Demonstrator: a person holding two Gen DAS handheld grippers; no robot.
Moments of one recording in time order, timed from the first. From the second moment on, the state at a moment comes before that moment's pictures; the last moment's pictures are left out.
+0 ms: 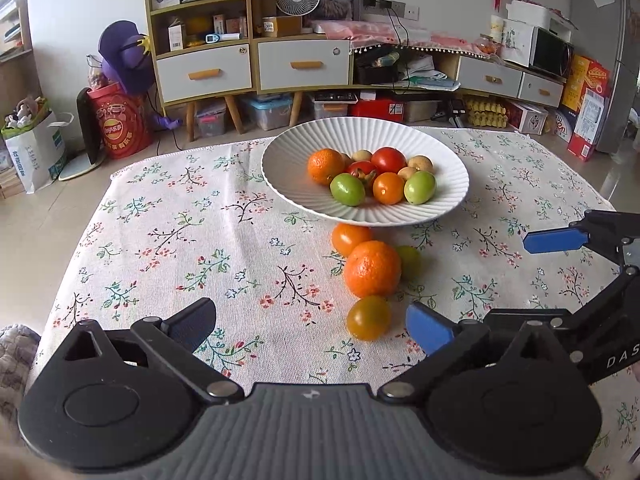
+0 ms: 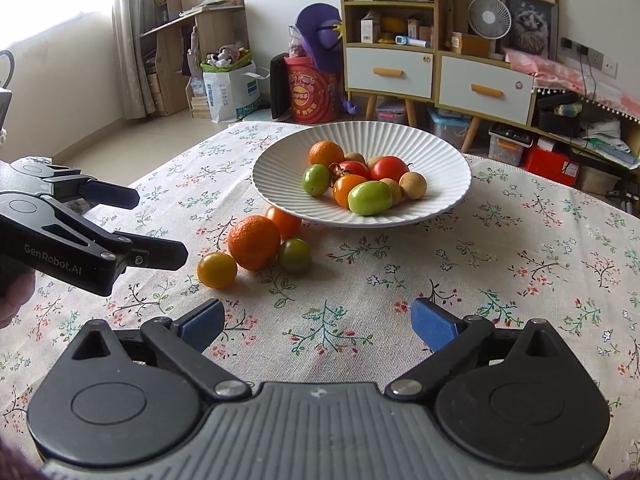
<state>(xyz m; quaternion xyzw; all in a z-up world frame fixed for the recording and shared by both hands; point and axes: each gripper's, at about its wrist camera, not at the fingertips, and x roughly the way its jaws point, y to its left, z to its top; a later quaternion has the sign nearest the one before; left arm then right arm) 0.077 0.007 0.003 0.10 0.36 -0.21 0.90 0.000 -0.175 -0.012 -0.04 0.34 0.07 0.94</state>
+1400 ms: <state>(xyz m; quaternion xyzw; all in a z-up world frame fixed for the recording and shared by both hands) 0.073 -0.014 -0.025 0.10 0.35 -0.26 0.90 0.019 -0.176 -0.035 -0.08 0.35 0.02 0.93</state>
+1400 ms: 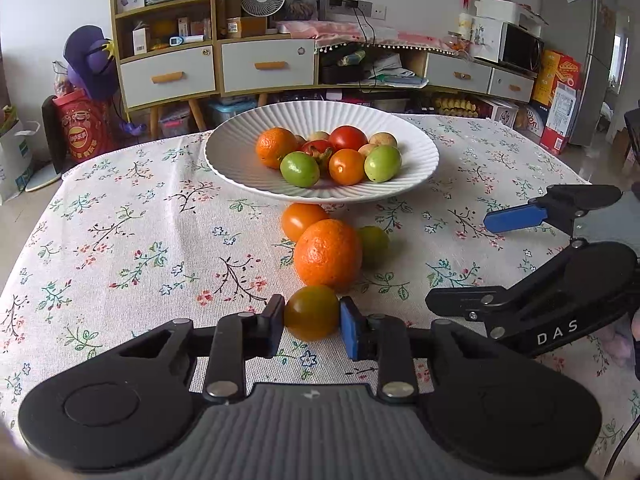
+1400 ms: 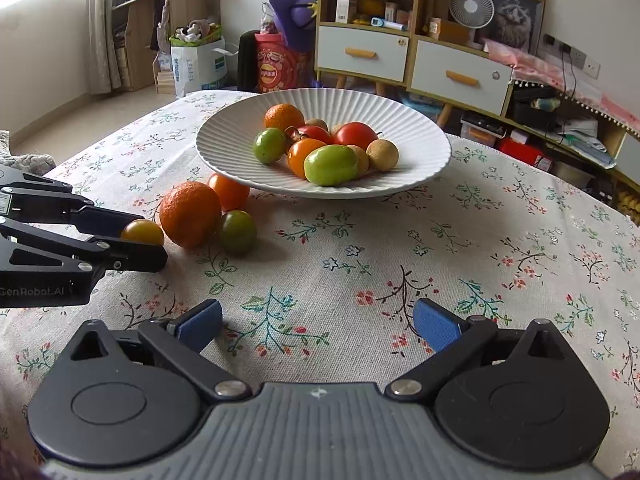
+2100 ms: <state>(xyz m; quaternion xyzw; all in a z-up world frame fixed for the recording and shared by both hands) 0.076 0.002 -0.022 0.10 0.37 -0.22 0.90 0.040 -0.150 -0.033 -0.12 0.33 0.07 0.93</state>
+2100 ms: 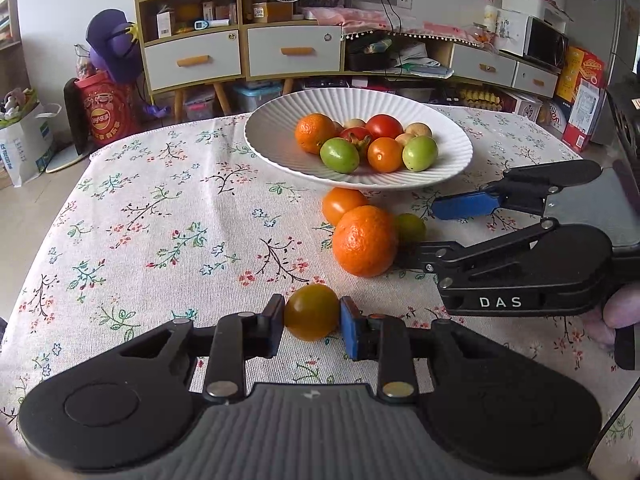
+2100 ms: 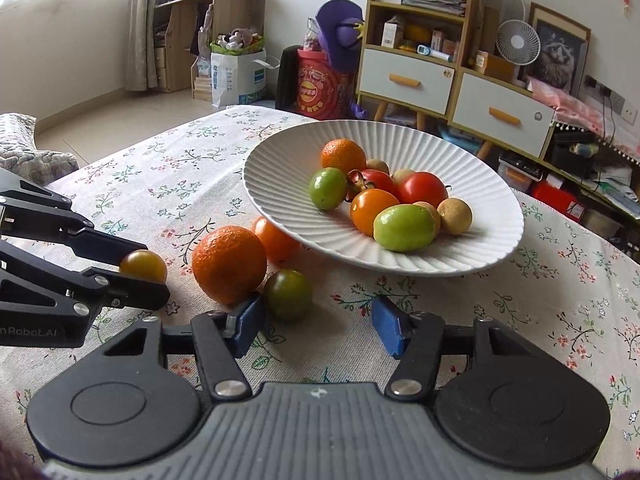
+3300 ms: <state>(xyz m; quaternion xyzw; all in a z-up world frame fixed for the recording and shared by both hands) 0.073 0.006 -0.019 0.09 0.38 -0.22 0.90 0.010 -0.163 -0.029 -0.08 0.34 0.09 0.93</state>
